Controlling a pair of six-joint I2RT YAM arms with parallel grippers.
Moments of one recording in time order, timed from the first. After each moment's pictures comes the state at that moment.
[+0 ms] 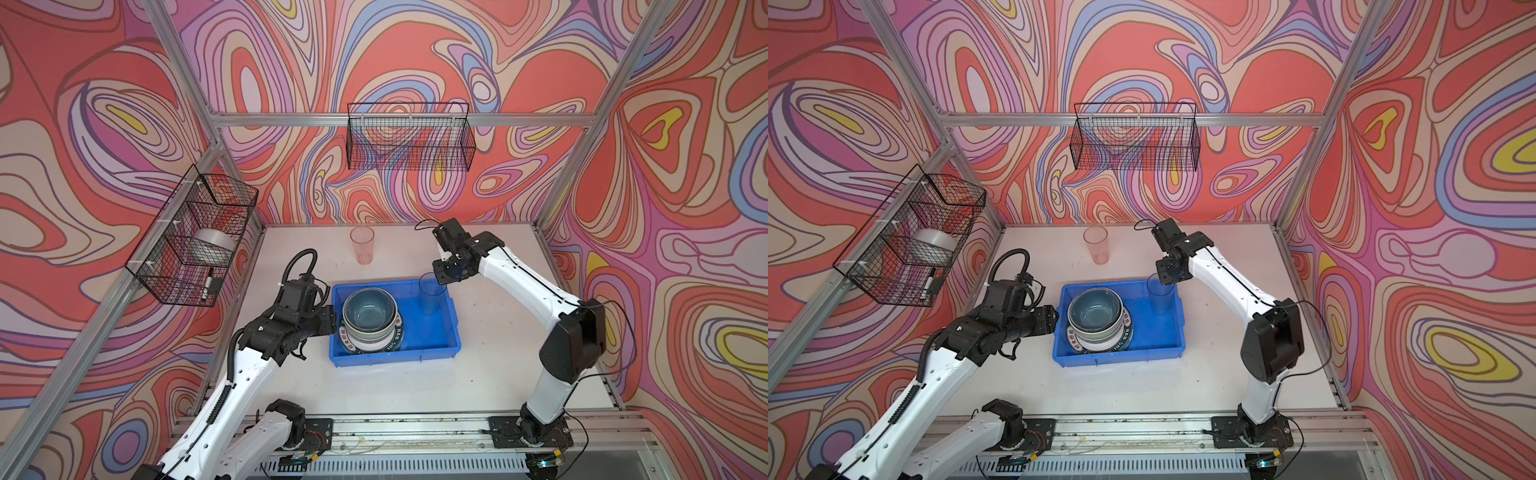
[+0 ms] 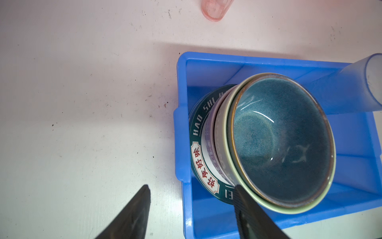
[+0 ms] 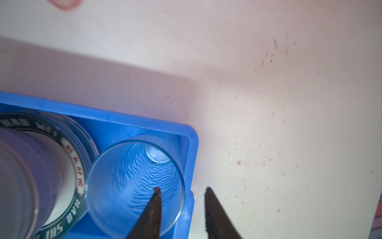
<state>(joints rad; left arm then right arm) -0.33 0.95 0.93 -0.90 -0.05 -0.42 0.52 1.70 1.64 -1.02 0.15 0.23</state>
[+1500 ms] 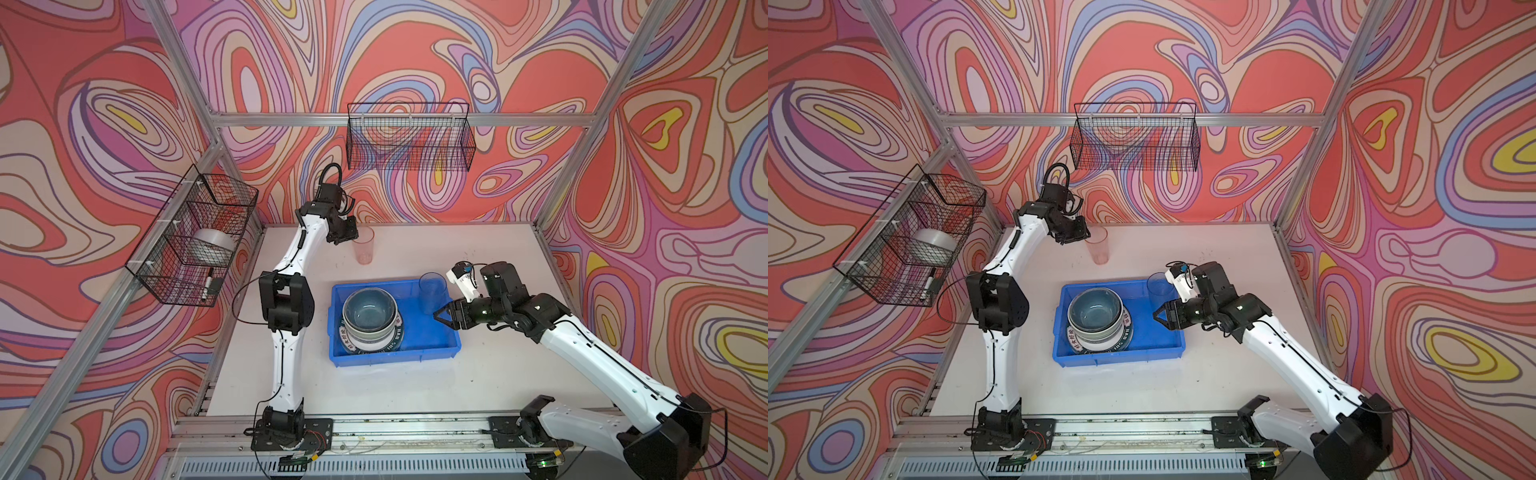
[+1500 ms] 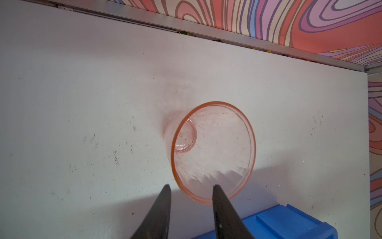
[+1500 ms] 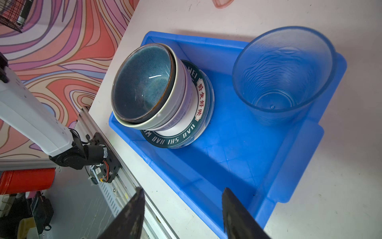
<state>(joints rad) -0.16 2.26 2.27 -1.01 0.22 -0.34 0.51 1.14 1.01 -0.68 -0.46 0.29</state>
